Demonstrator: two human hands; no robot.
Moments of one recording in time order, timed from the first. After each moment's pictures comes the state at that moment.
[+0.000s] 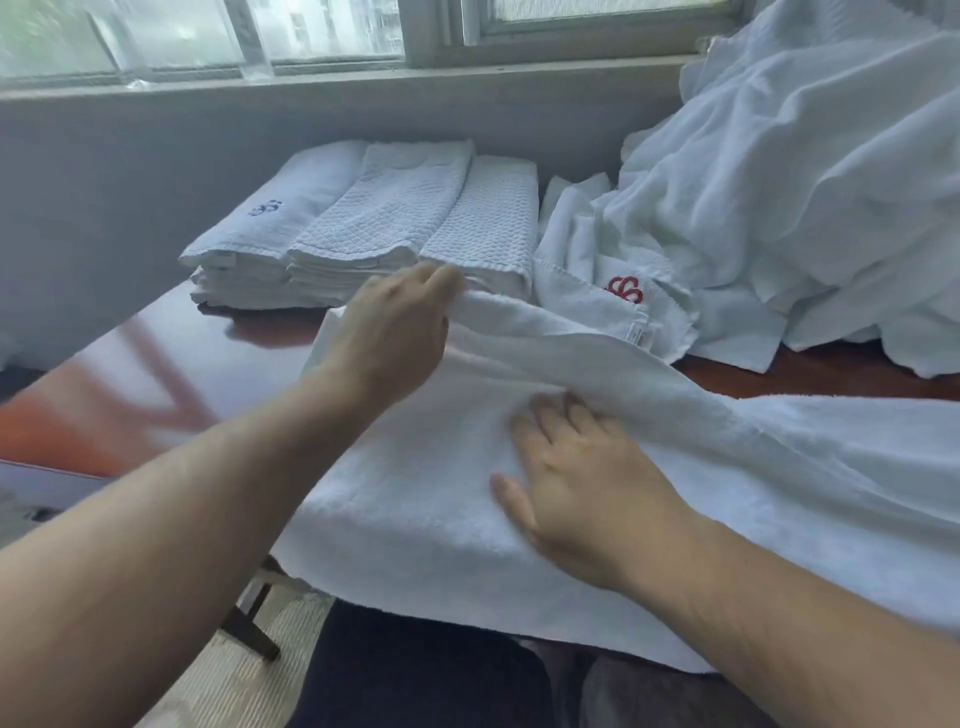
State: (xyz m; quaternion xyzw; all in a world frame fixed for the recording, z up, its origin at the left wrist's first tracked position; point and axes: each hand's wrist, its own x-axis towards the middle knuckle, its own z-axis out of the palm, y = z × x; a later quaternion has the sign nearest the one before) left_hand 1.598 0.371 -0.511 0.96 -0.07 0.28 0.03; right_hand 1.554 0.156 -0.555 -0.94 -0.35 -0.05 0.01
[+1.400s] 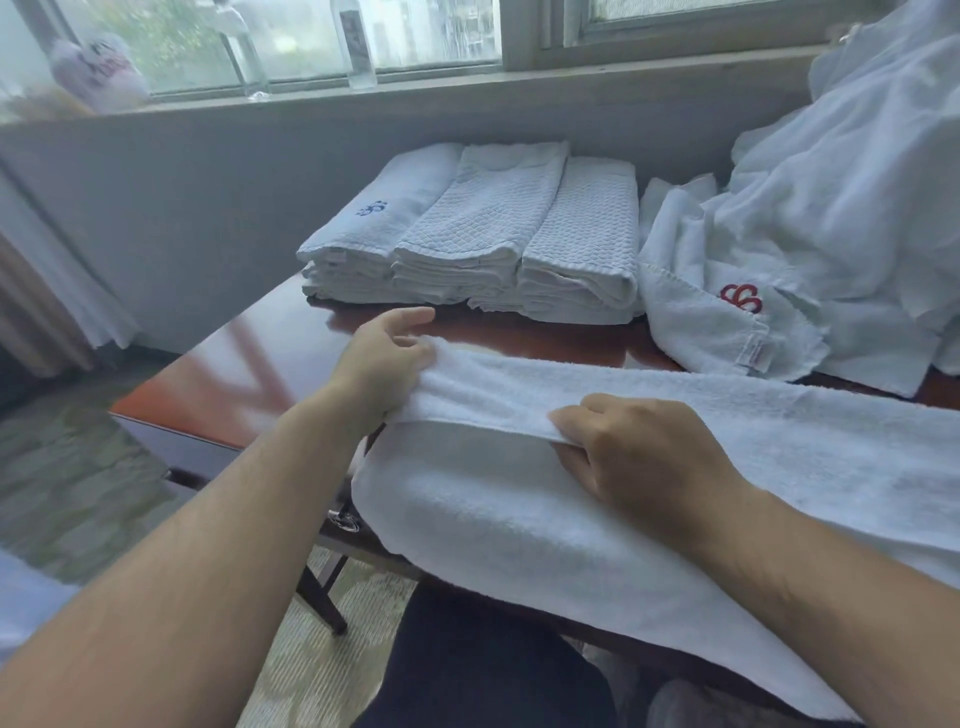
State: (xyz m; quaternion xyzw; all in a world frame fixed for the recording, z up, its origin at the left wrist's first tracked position) left_hand 1.547 0.454 -0.530 0.80 0.25 0.14 0.52; right_hand 1.570 0.201 -0.549 -0.86 -0.46 -0.19 0.10
